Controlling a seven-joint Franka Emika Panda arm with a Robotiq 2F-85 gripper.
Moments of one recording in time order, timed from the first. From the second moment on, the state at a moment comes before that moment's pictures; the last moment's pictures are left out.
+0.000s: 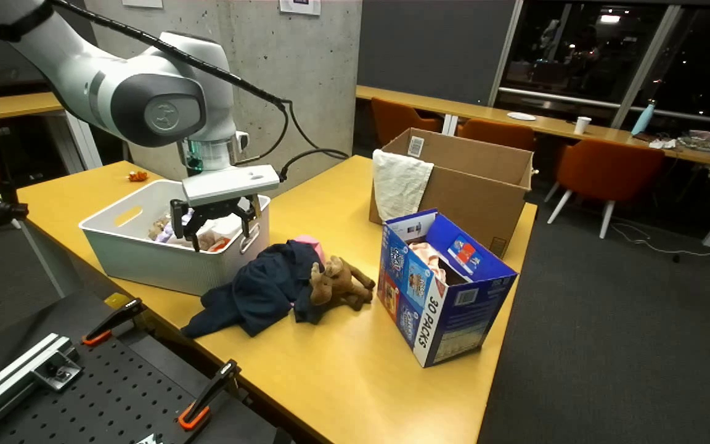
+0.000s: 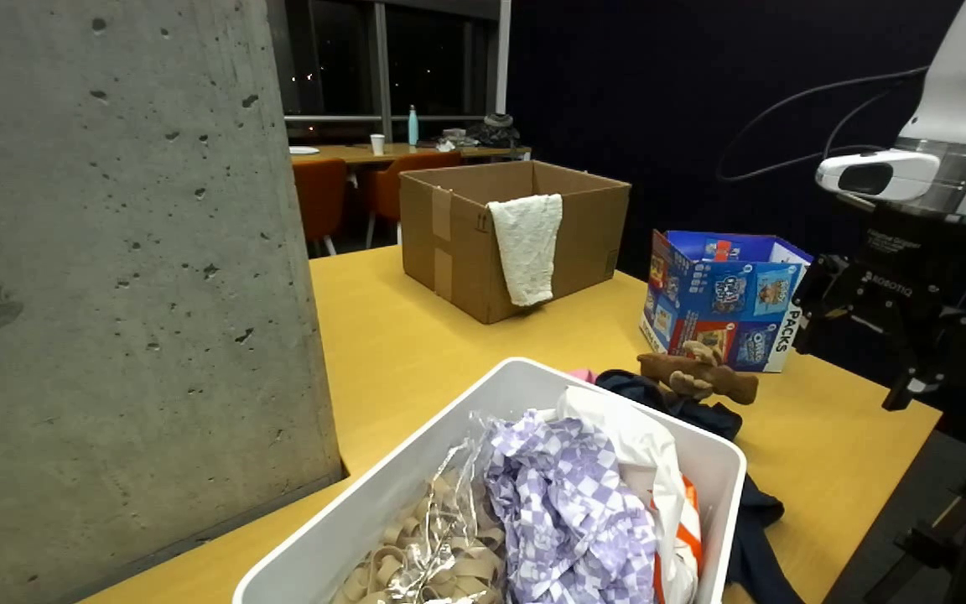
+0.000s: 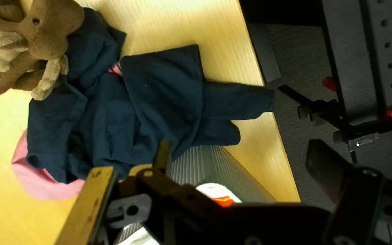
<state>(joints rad) -0.07 0.06 0.10 -2.46 0.05 2.53 -1.21</state>
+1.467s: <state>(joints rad) -0.07 0.68 0.13 -1.95 0.02 2.42 -1.21</state>
